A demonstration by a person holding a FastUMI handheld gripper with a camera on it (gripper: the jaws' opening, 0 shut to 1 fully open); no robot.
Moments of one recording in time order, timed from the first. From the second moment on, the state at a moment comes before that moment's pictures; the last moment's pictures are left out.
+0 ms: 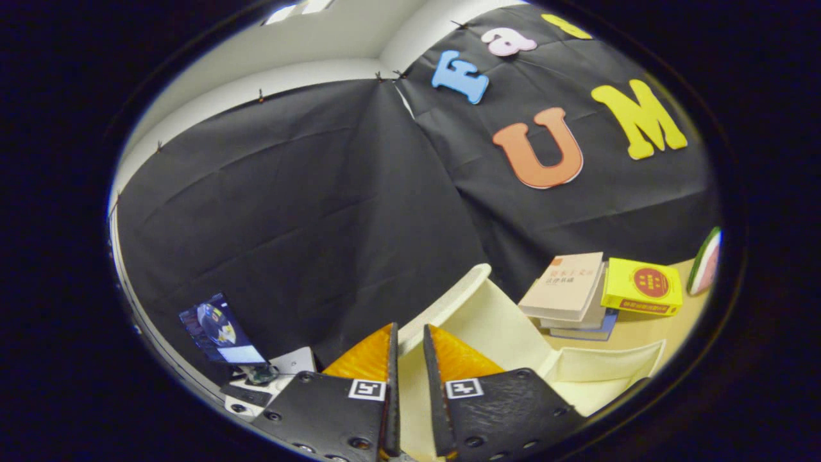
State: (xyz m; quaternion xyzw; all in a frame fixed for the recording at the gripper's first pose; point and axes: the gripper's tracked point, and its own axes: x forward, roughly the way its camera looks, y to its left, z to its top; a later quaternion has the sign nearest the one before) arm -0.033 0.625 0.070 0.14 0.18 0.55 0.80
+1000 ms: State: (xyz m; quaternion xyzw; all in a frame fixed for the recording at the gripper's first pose) arm 0.040 0.440 0.067 0.08 0.04 0.38 0.92
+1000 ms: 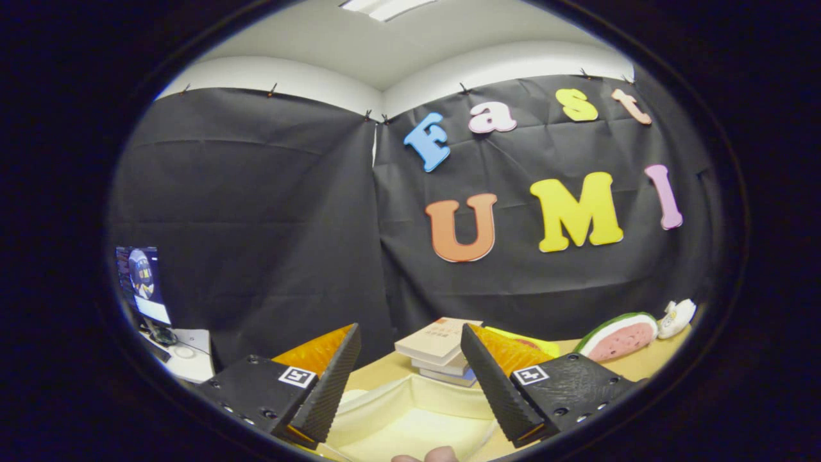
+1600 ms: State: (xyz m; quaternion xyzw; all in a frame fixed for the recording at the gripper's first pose) arm 0.053 0.274 0.039 0.03 0.01 0.27 0.96
